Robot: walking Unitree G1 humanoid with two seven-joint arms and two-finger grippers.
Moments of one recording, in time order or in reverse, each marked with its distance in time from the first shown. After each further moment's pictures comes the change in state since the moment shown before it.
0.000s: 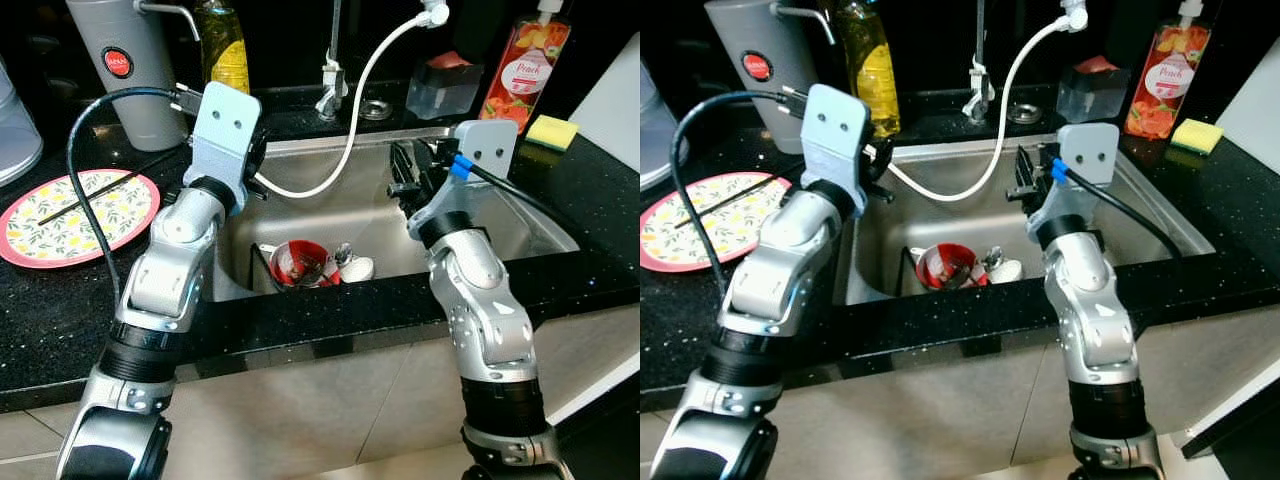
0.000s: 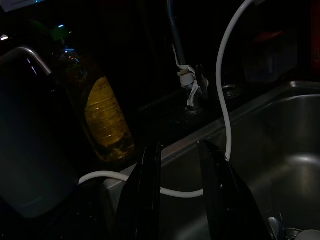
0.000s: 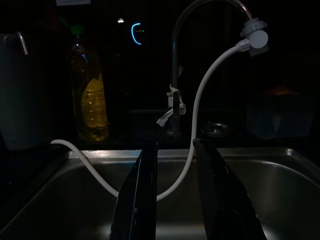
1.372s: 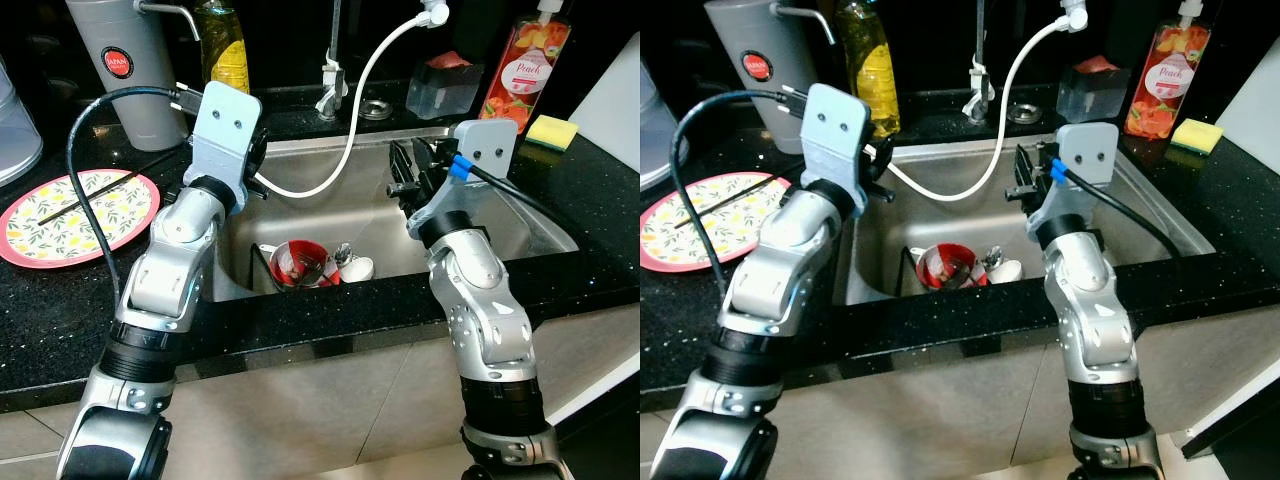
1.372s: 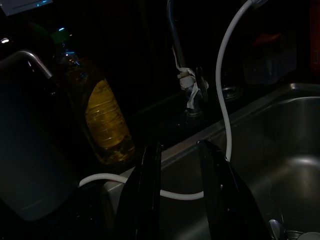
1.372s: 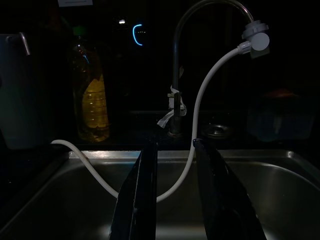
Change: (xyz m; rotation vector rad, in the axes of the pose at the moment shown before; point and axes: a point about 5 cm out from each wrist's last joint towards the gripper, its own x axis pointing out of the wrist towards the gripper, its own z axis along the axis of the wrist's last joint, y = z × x) left arm 0.000 0.000 0.001 0.002 -0.010 0.000; right arm 0.000 0.000 0.000 -0.008 -0.005 0.007
